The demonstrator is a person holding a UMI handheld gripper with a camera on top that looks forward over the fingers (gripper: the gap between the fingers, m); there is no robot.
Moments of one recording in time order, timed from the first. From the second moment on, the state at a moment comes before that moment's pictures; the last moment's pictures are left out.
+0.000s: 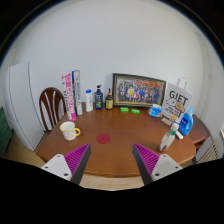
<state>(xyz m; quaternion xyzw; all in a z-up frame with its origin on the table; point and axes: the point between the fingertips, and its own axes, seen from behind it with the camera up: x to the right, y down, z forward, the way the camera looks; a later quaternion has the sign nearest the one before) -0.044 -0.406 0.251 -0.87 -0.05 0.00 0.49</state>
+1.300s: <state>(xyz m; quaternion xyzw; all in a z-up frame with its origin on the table) 0.272 -0.191 0.061 -0.84 -0.03 0.02 0.54</state>
